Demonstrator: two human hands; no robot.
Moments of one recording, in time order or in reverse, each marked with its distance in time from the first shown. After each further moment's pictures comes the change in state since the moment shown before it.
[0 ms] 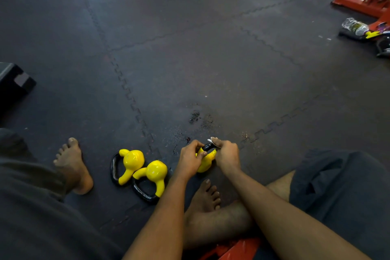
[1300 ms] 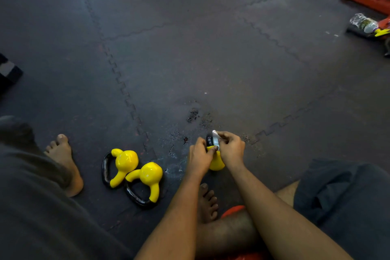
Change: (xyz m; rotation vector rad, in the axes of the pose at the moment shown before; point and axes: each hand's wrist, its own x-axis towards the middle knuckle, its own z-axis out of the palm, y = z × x) left_hand 0.028 0.018 0.036 0.004 0.045 -0.168; right_hand 0.042 0.011 0.006 0.328 0.176 0.051
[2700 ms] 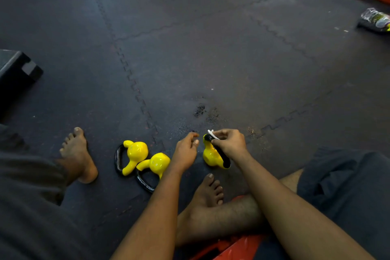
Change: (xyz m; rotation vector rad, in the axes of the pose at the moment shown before) left_hand -0.007 -0.046 -0.053 -0.031 -0.082 0.126; right_hand -0.019 -0.017 -0.012 -0.100 -0.295 0.067
